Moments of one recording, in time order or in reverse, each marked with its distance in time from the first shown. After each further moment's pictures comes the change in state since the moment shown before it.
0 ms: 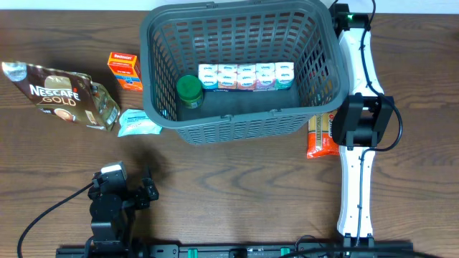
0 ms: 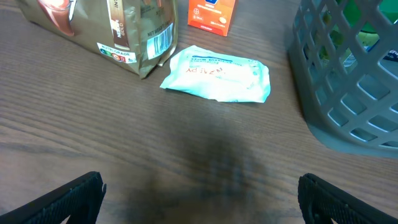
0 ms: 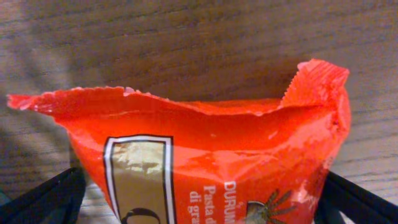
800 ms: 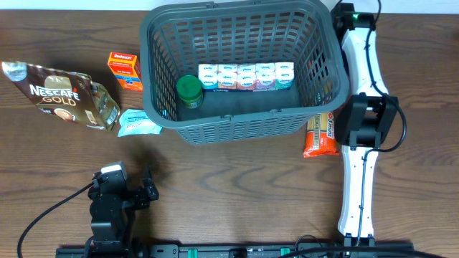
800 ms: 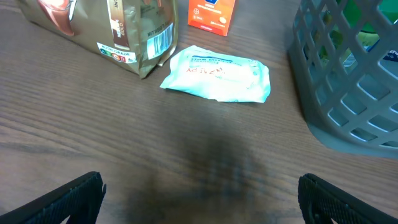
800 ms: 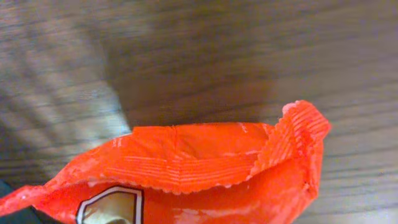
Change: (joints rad) left arm 0.000 0.000 0.000 0.000 0.000 0.000; right arm -0.036 -0.020 -0.011 -0.004 -0.033 -0.002
